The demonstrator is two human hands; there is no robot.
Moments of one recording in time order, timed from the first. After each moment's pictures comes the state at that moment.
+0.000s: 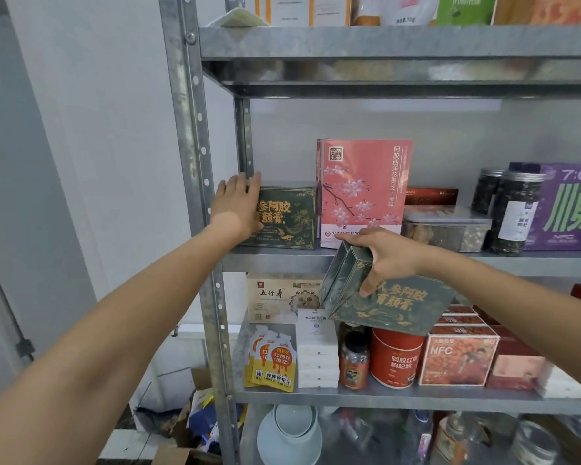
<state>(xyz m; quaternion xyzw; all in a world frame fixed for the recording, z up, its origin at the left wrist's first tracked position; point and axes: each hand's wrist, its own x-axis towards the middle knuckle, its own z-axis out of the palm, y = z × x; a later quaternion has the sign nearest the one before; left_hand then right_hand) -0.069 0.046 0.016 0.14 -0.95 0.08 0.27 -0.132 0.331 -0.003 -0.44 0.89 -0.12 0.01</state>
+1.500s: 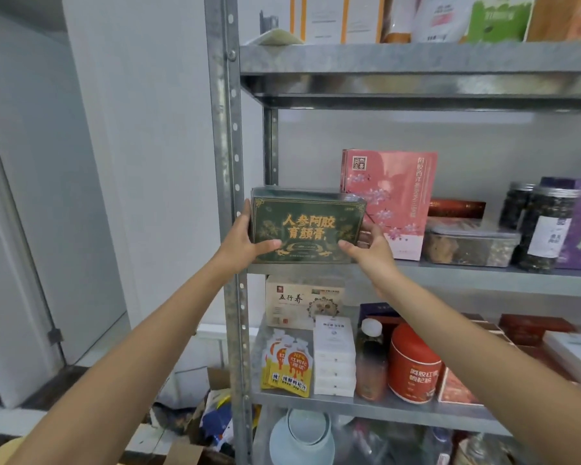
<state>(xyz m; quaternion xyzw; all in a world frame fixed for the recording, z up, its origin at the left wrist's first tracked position) 0.002 0.041 -0.024 0.04 -0.82 -0.49 0.28 -0.109 0.256 -0.034 -0.23 0.73 -0.65 -0.03</state>
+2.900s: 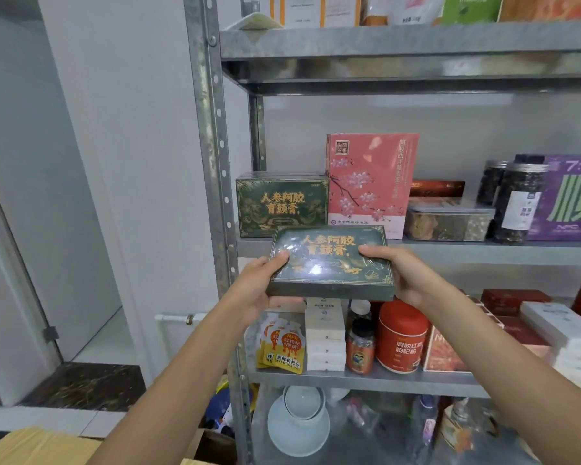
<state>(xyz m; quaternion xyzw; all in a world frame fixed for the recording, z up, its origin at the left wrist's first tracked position) 0.043 0.123 -0.070 0.12 -0.61 -0.77 0.11 -0.077 0.337 -0.052 -0.18 0.63 -0.72 0.22</state>
